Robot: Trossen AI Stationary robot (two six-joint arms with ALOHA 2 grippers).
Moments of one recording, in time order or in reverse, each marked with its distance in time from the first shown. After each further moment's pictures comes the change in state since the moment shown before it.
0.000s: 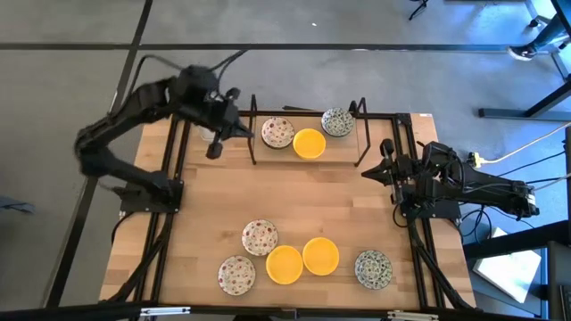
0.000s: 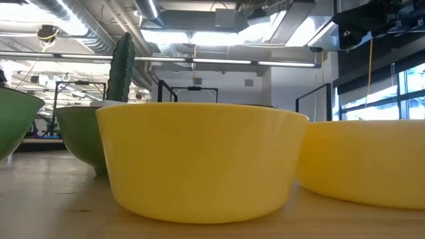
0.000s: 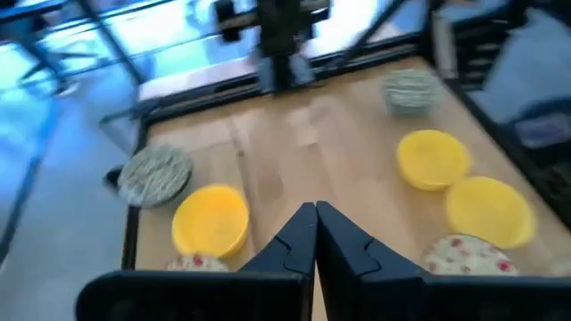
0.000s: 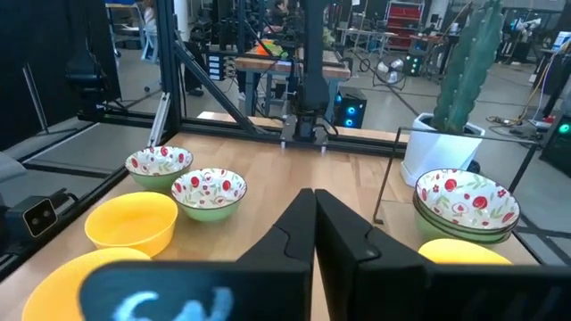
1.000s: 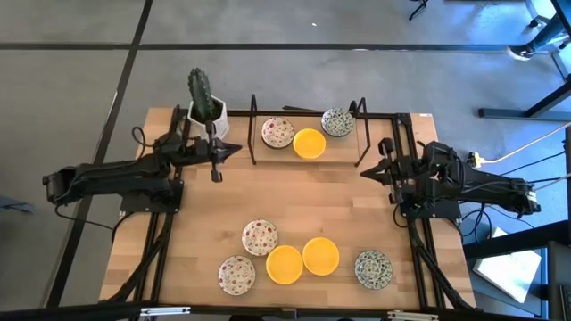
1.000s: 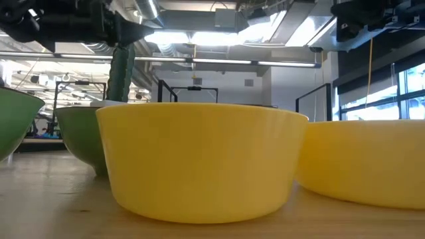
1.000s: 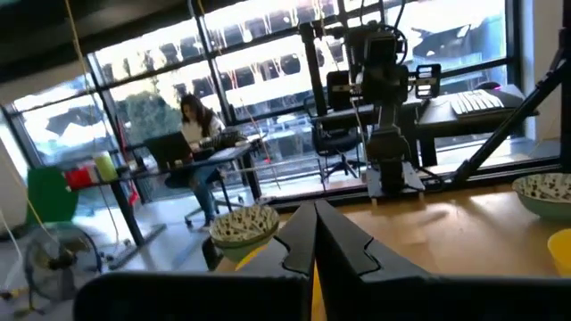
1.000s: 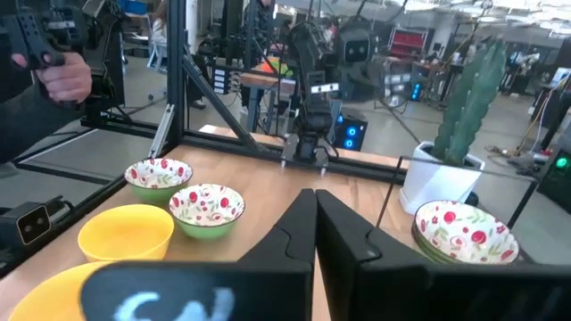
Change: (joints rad) left arm 0.016 -0.610 -1.457 1.603 -0.184 -0.229; right arm 0.024 0.031 0.000 0.088 0.000 -0.046
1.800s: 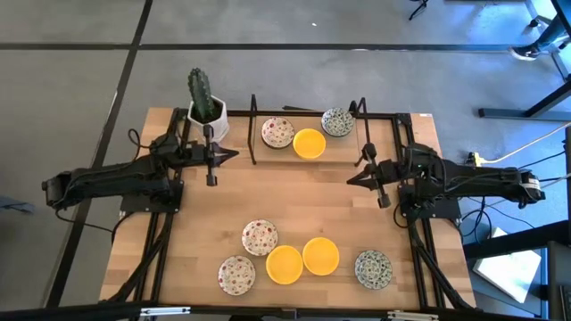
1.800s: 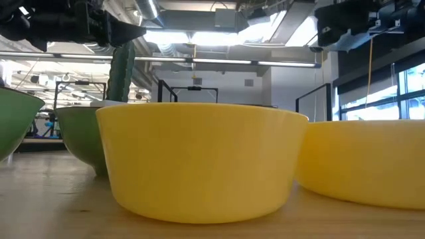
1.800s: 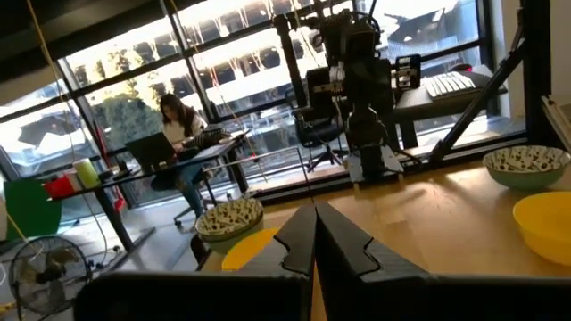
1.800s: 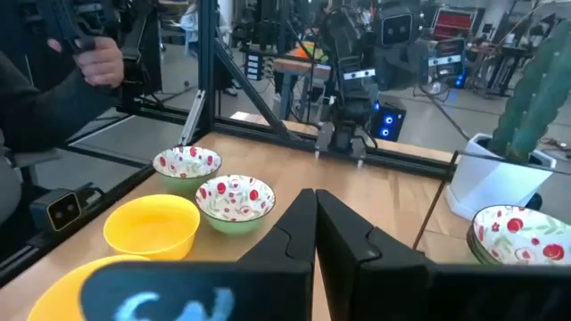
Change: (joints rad) left arm 0.001 -0.108 -0.015 -0.134 0.060 0.057; right arm 0.062 0.172 0.000 0.174 -0.043 0.005
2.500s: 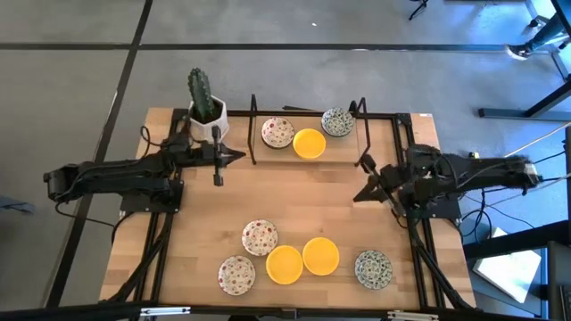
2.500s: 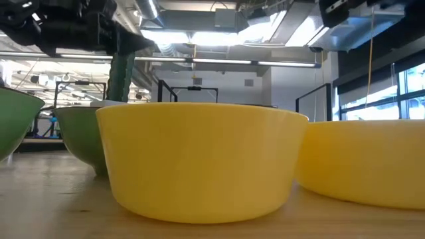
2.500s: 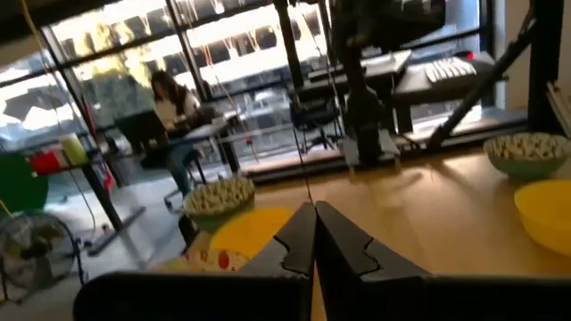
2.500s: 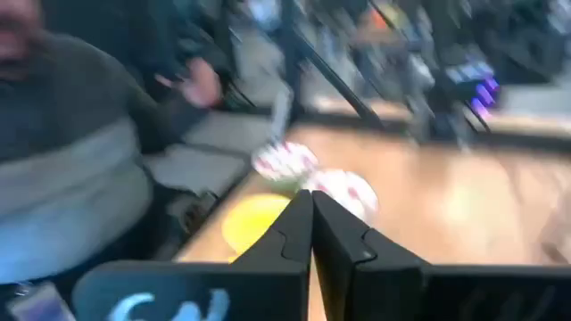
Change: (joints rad) left arm 0.000 0.152 0.000 0.089 -0.002 -0.025; right arm 0.150 0.076 0.183 -0.195 -0.085 0.162
